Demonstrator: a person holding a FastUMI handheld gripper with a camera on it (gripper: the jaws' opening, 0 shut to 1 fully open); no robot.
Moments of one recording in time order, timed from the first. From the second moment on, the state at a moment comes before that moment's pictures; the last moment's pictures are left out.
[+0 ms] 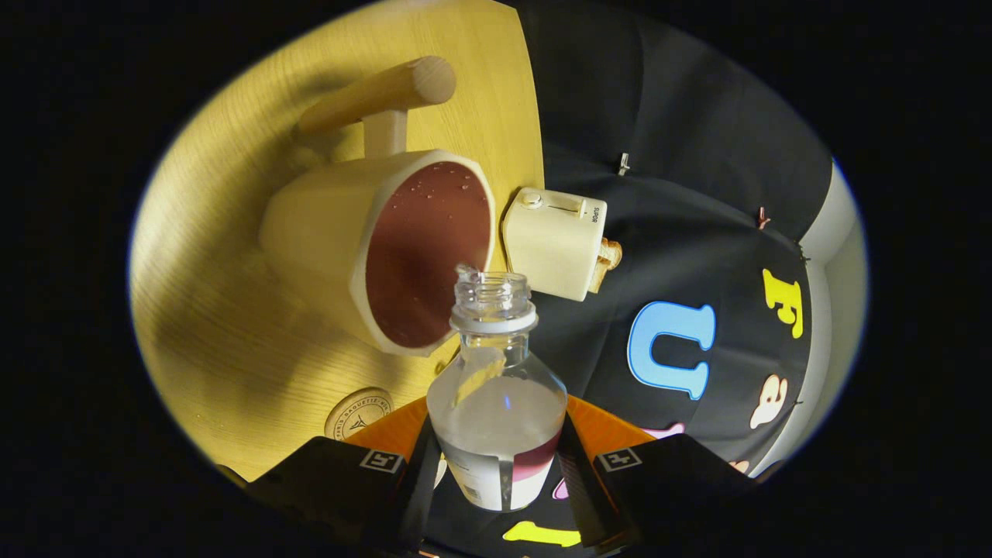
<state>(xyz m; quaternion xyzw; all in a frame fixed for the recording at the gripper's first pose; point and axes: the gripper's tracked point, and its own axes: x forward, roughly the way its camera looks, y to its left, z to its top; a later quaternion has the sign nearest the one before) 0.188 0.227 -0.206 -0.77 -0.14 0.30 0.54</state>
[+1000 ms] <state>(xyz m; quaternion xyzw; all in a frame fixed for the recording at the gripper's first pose) 0.192 0.239 -0.195 -0.82 -0.17 0.30 0.46</state>
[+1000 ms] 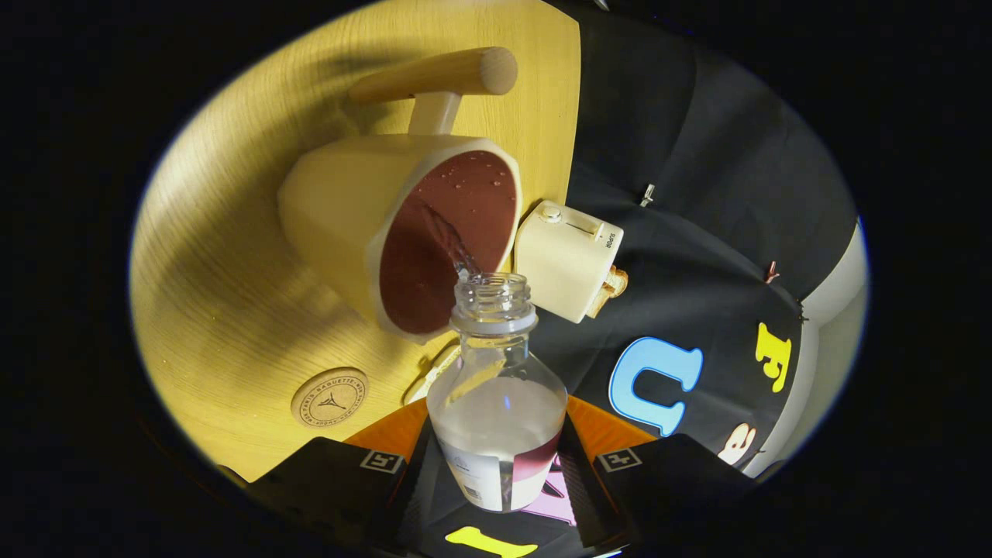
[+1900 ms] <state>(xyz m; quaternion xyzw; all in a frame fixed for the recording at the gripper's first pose) 0.202 0.255 -0.181 -0.85 -0.22 0.31 0.37</state>
